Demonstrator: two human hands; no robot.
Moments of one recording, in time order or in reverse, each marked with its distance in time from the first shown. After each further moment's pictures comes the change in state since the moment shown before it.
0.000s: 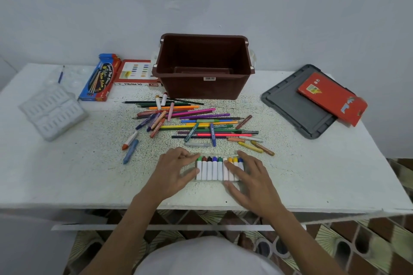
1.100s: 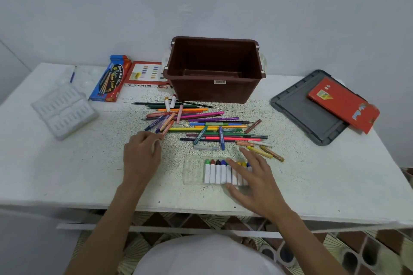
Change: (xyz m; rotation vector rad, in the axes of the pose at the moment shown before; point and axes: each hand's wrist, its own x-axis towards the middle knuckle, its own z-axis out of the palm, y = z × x) left_hand 0.005 -0.050 -0.052 0.224 0.433 -0.299; right_hand 0.018 -0.014 0.000 0.063 0.034 -0.044
